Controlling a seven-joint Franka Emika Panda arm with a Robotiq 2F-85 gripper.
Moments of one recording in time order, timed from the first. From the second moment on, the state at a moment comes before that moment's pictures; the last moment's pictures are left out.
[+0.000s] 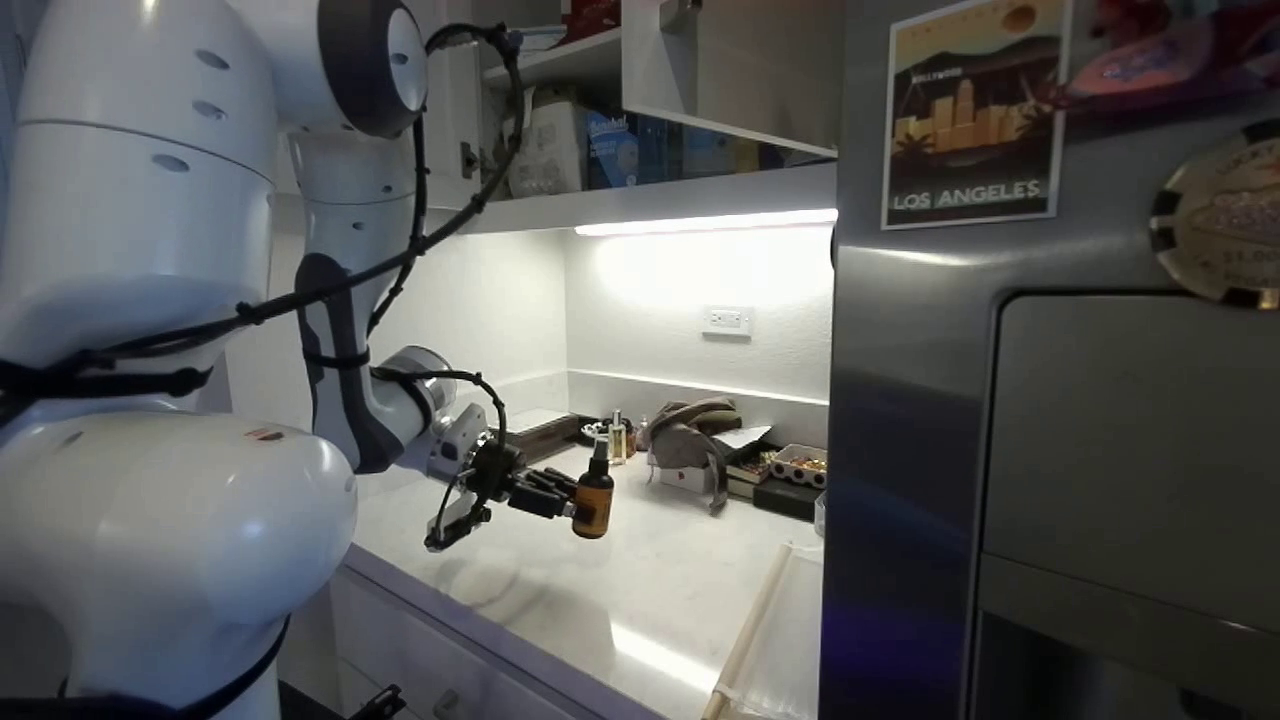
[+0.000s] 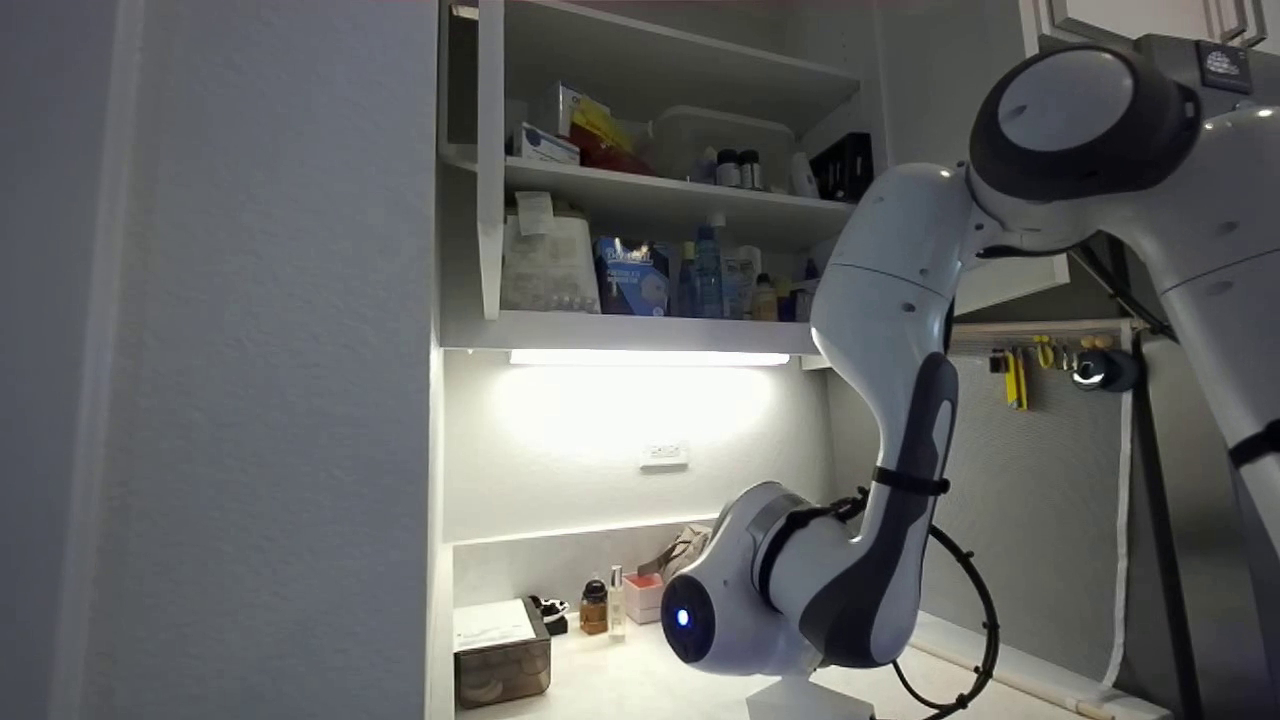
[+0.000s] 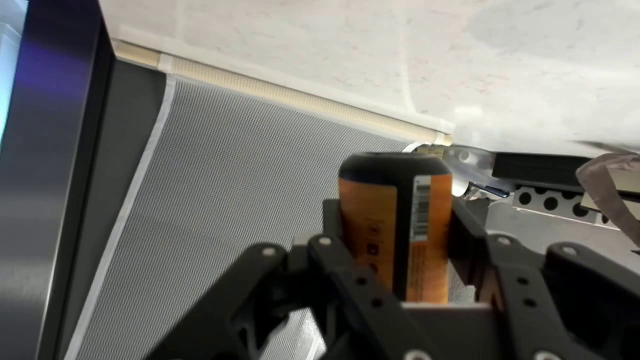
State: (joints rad) arm 0.24 0.21 0.23 -2.50 -1.26 1.73 2.48
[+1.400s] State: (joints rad) arm 0.23 0.34 0.21 -2.43 -1.29 1.73 2.56
